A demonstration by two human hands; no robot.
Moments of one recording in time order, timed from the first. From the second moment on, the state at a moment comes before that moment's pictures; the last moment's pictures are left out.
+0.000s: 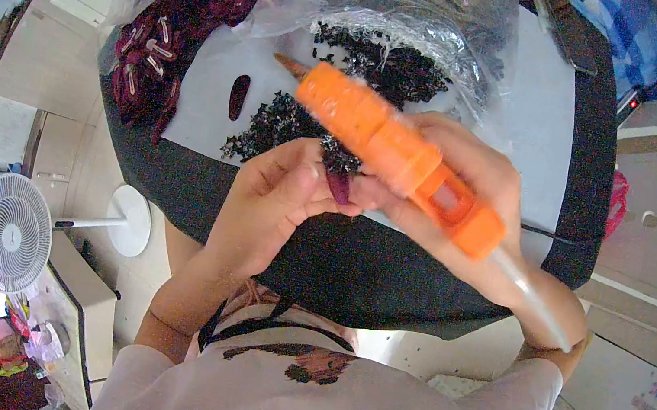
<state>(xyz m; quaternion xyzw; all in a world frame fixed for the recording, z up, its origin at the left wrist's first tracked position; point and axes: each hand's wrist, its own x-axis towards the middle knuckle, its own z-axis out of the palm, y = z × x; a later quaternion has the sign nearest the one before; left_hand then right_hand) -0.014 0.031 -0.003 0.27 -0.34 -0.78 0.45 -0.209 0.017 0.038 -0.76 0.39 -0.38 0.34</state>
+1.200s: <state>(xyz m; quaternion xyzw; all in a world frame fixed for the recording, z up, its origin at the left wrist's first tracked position) -0.016 0.036 -0.013 0.26 -0.46 -0.73 0.44 -0.218 0.029 0.054 -0.68 0.47 -0.50 0.25</state>
